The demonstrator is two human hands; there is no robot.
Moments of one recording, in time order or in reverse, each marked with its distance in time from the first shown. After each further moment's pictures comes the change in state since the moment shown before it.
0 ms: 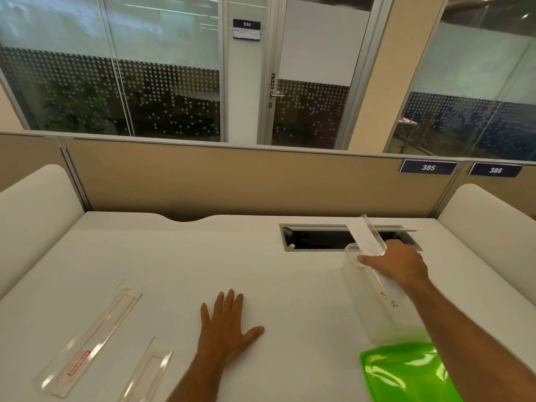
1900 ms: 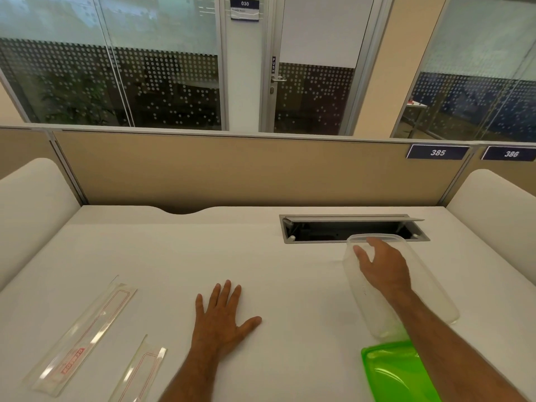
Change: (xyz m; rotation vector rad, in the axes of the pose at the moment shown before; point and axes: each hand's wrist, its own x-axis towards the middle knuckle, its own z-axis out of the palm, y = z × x) left_hand 0.006 0.003 -0.002 -0.011 0.022 -0.007; right_hand -0.001 0.005 0.062 0.236 0.155 -0.181
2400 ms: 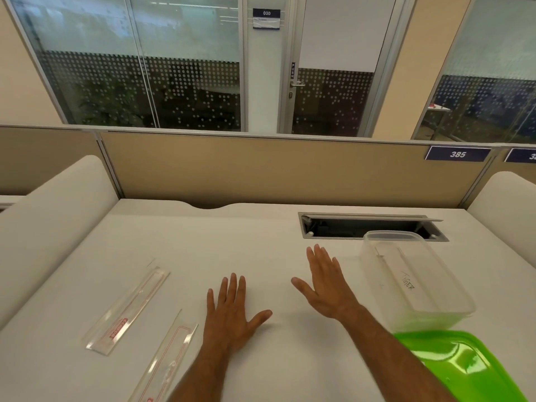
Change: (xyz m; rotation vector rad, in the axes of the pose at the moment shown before) left_hand -0.046 -0.013 -0.020 -0.002 0.069 -0.053; right_hand -0.097 -0.084 0.067 -0.223 -0.477 -0.423
